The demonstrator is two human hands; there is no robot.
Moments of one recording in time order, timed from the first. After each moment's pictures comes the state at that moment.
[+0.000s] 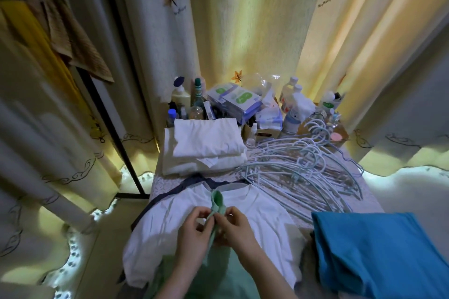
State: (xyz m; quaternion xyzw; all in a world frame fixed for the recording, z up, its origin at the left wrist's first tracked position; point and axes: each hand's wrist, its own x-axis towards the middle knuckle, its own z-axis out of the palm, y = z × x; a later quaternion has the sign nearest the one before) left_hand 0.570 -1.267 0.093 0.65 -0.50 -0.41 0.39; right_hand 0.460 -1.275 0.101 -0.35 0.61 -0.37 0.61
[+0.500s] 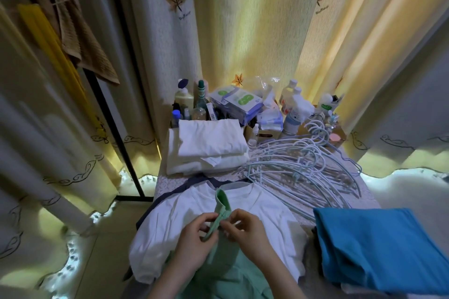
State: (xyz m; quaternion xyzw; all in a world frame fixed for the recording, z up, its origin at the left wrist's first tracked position) left_hand 0.599 -1.250 0.095 0.59 -0.55 -0.50 0.32; right_hand 0.452 -1.255 0.112 -0.50 0.63 -0.34 0.49
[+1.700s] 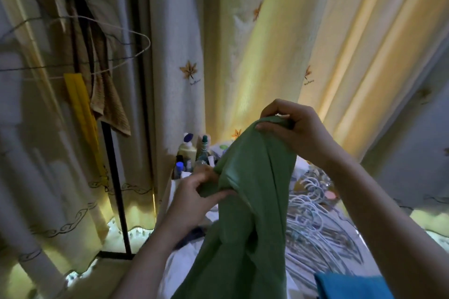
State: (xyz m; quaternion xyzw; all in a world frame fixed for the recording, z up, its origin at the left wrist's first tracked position) left_hand 0.611 -1.334 0.281 0.38 -0.63 -0.43 0.53; right_hand 0.406 -1.361 0.415 -0.83 0.36 -0.42 0.13
